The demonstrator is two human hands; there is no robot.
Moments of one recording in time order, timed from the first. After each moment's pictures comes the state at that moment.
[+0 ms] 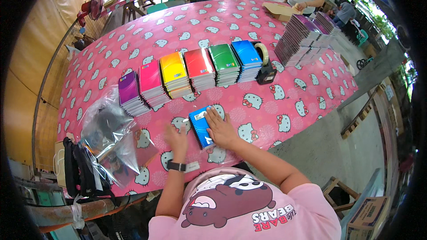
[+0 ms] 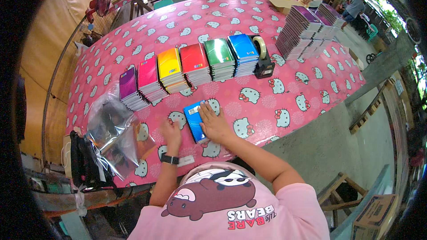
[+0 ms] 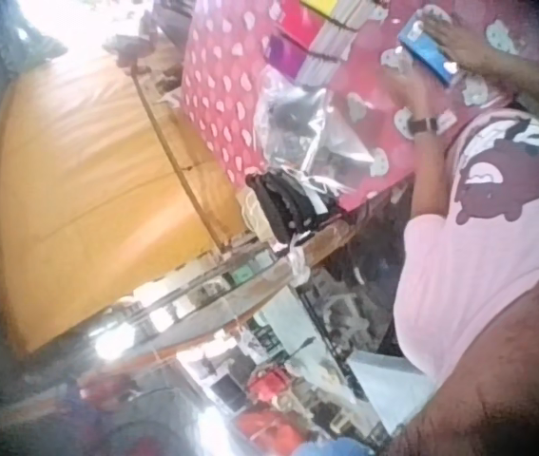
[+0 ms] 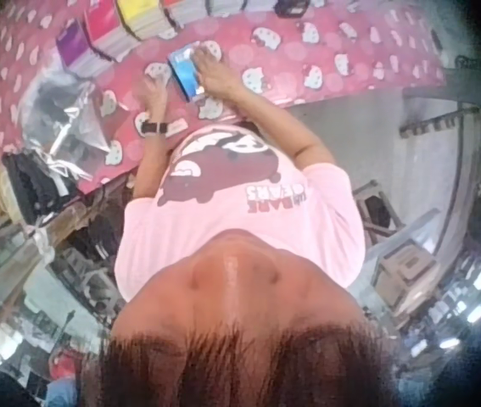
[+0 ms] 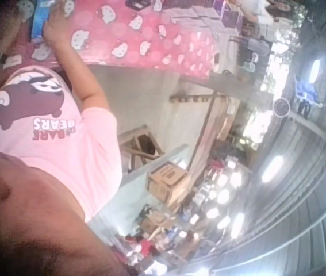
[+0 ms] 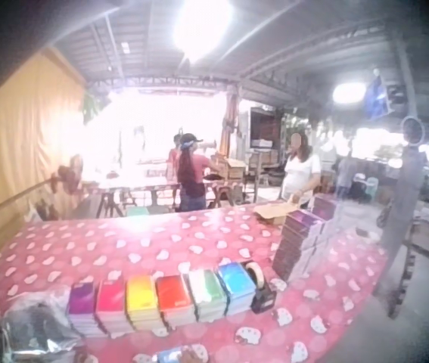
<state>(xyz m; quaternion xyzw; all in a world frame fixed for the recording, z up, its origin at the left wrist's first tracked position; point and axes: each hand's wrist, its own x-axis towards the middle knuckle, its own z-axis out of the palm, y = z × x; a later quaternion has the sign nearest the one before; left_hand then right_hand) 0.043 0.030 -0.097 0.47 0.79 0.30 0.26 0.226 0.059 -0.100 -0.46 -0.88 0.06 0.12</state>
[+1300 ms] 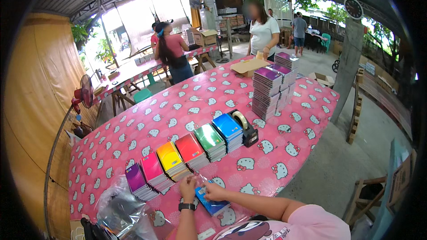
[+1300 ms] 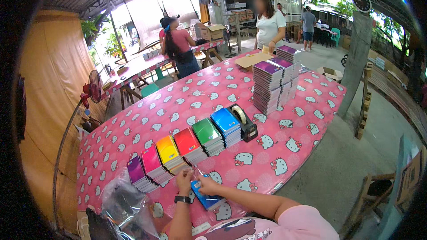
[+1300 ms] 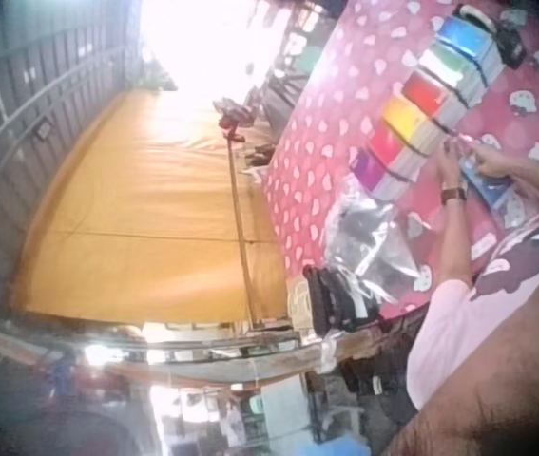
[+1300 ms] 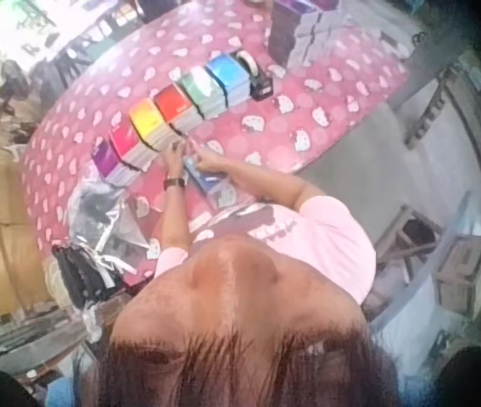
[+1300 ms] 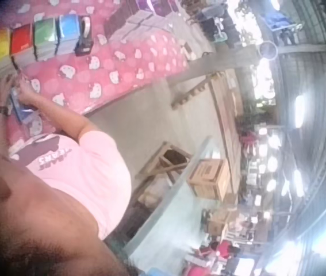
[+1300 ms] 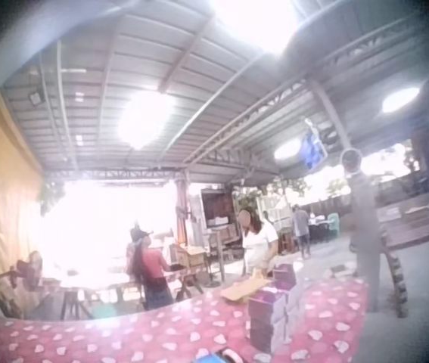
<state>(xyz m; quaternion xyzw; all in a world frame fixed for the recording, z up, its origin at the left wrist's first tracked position) 0.038 0.137 -0.107 0.54 0.58 0.48 0.37 0.195 0.099 -0.081 -0.47 -0.75 0.41 0.24</state>
